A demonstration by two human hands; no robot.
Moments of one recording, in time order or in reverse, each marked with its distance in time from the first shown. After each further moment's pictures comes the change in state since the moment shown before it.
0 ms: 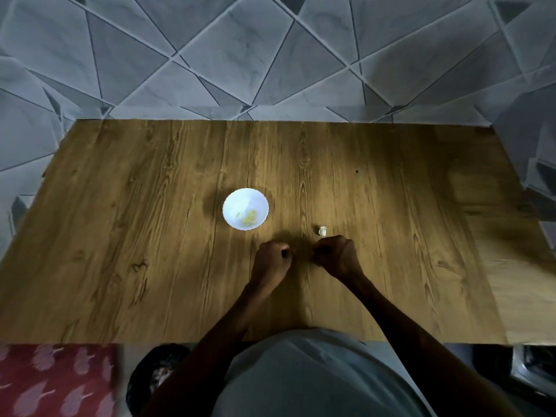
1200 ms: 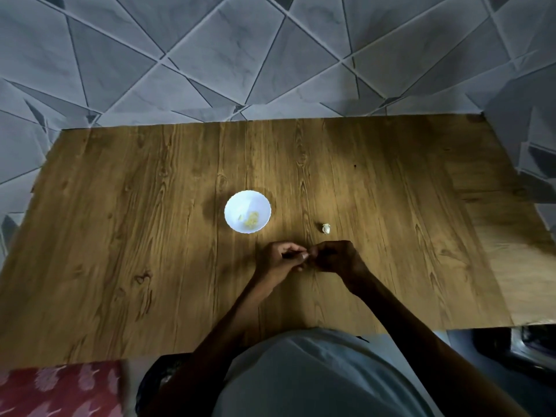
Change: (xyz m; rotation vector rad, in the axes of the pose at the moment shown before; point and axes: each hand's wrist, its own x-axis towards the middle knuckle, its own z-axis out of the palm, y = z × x) left_hand -0.010 0.005 -0.024 -0.609 -0.235 -0.024; right_hand -0.026 -0.037 -0.008 0.778 -0.106 0.301
